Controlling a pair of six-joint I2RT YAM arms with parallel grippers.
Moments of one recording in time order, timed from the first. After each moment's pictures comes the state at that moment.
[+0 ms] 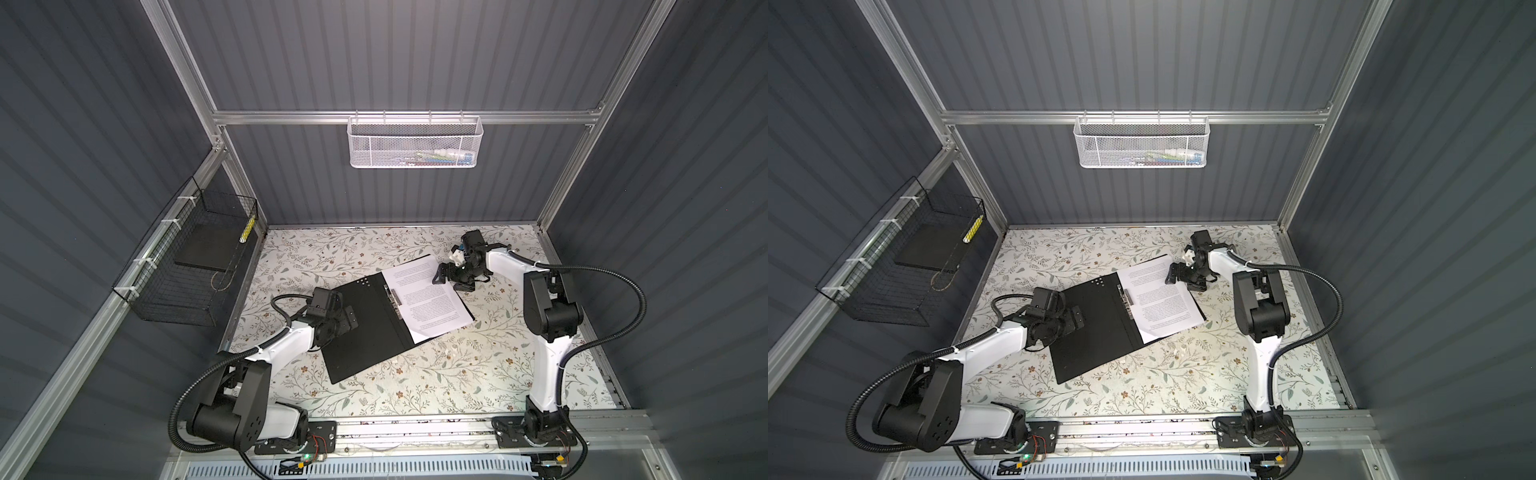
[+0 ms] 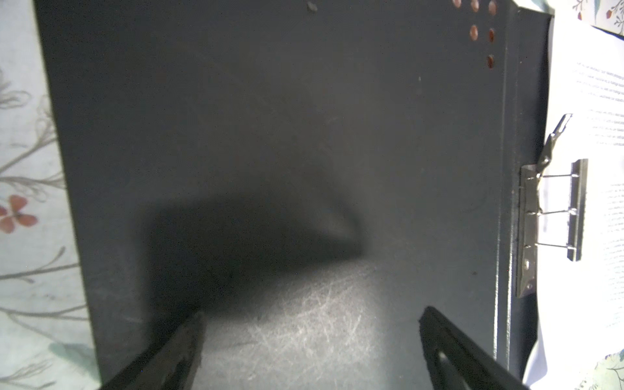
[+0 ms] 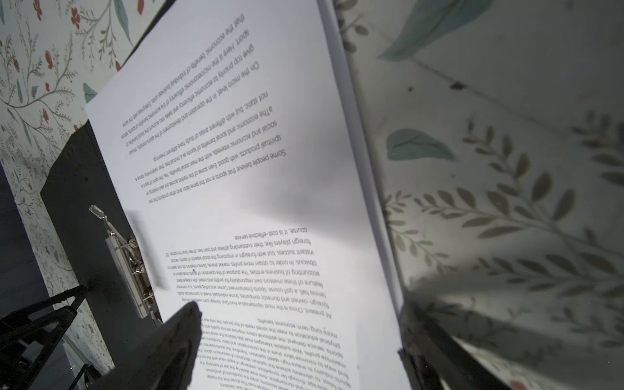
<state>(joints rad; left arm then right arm) -0.31 1.37 0.63 -0.30 0.06 -0.68 0.25 2.12 1.55 -0.67 -0.44 0.31</state>
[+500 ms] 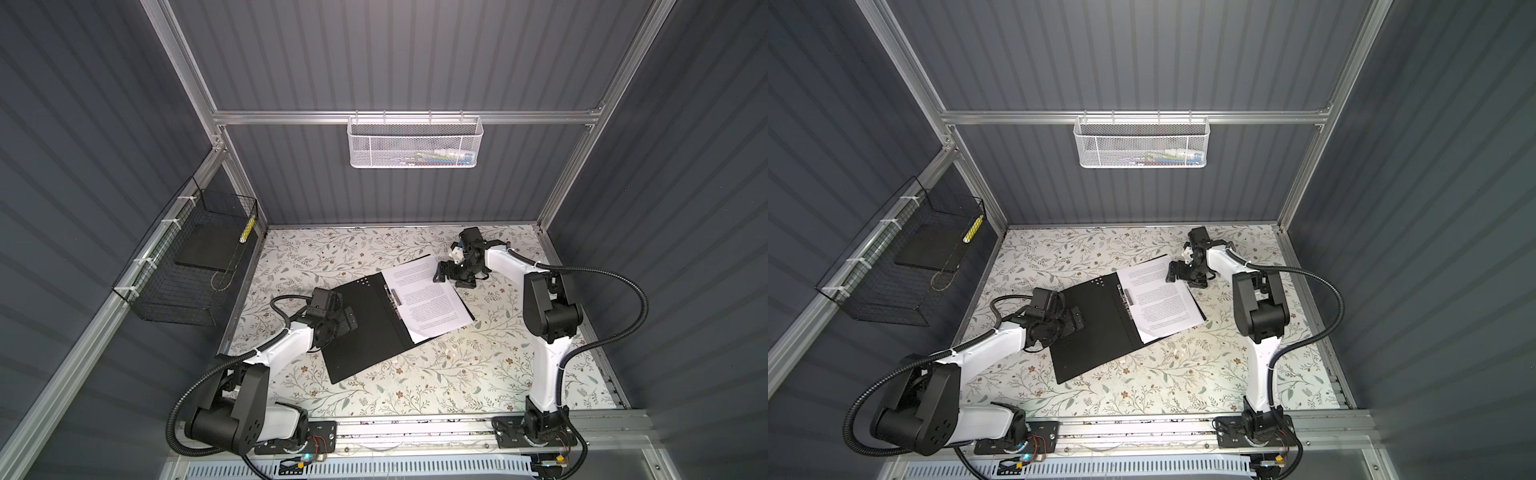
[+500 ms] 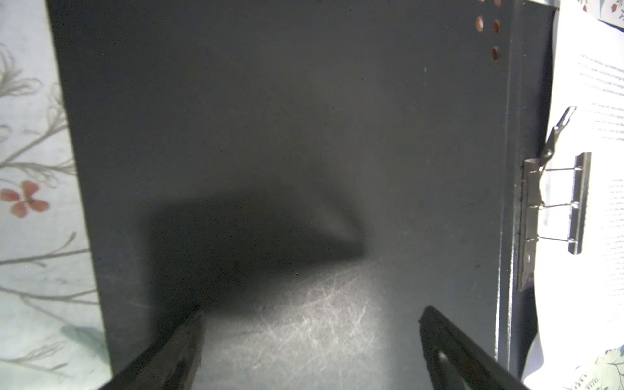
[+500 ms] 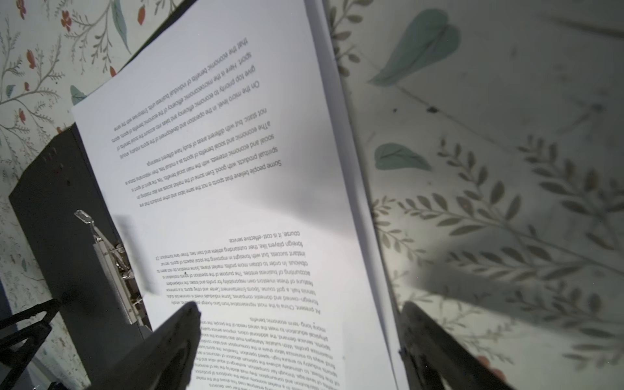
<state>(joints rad) -0.31 1.35 0.63 -0.33 0.06 -0.68 0.26 2.10 1.58 -0.72 -0.33 0.29</state>
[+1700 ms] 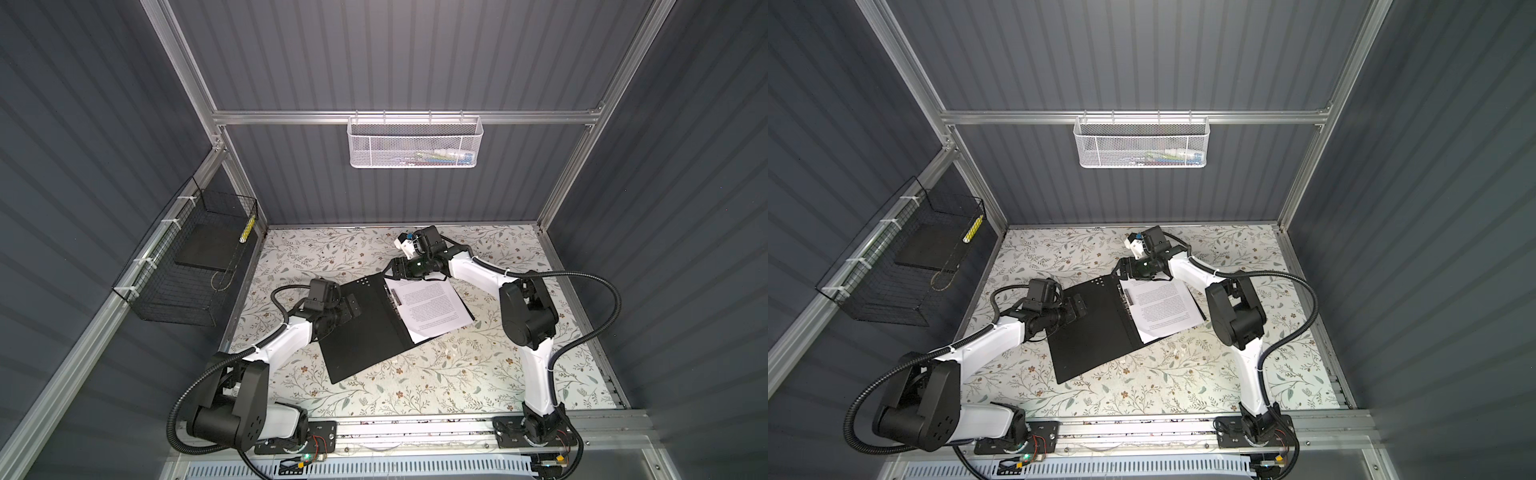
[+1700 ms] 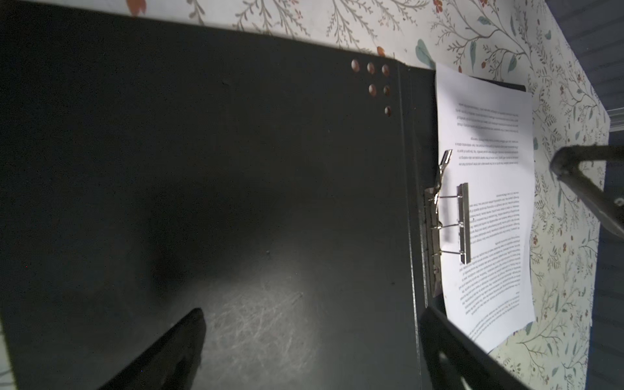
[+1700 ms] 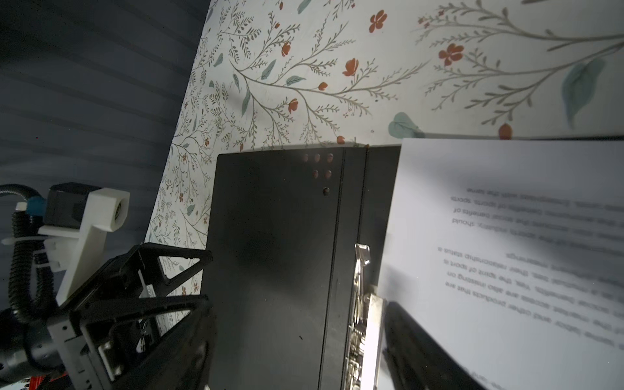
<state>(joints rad) -0.29 1.37 0.68 -0.22 0.17 -0.68 0.54 2.17 1.70 -0.37 -0.59 0.38</state>
